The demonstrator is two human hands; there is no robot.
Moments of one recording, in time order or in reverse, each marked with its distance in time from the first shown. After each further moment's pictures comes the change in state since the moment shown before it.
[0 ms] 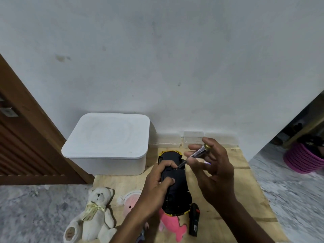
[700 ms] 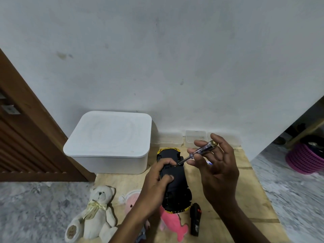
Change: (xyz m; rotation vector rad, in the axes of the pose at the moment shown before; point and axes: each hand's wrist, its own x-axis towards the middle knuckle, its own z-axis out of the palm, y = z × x) left_hand 0.002 0.000 -0.004 -0.021 0.044 -0.056; right_hand -0.001 -0.005 0.011 0.135 0.141 0.144
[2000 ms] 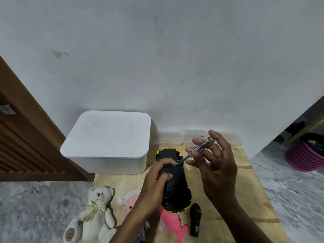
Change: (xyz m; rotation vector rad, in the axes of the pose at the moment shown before) left_hand 0.009 -0.003 0.003 -0.048 0.009 -0.033; right_hand 0.011 -0.001 0.001 0.040 -0.024 0.113
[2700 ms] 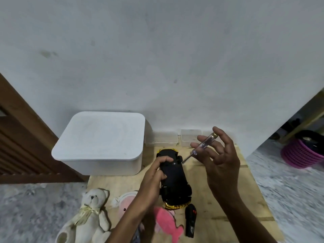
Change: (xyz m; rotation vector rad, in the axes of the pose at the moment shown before) left_hand 0.010 0.006 0.011 -0.116 -0.086 -0.067; right_hand 0.020 0.009 -0.026 -0.041 0.073 0.134
